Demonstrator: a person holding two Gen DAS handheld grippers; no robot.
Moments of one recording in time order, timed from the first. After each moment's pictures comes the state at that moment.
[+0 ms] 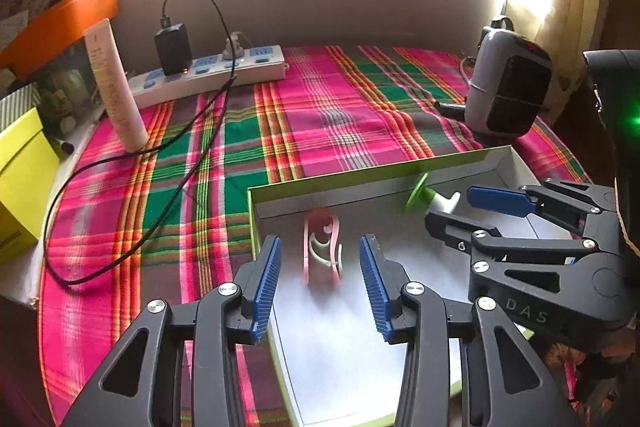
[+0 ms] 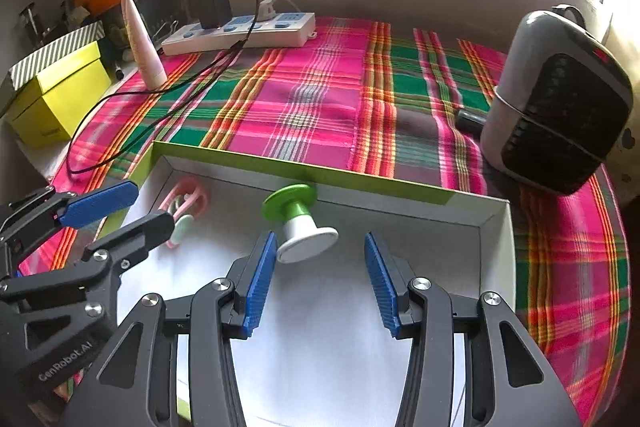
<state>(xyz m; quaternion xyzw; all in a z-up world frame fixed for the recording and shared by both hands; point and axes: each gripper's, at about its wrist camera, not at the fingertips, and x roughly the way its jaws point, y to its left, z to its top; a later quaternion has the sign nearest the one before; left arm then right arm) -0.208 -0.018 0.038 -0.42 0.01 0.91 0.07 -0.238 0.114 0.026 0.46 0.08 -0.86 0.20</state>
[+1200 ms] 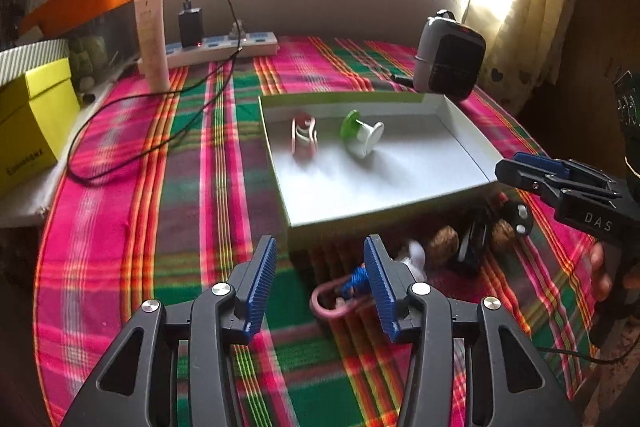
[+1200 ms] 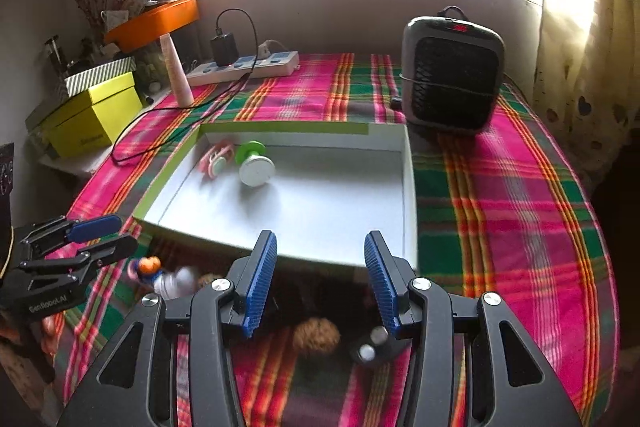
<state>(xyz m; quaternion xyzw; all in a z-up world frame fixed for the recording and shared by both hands) -0.089 -0.037 0.040 -0.41 -0.02 0.90 0.11 -0.126 0.187 0.053 0.39 0.03 -0.90 0.19</state>
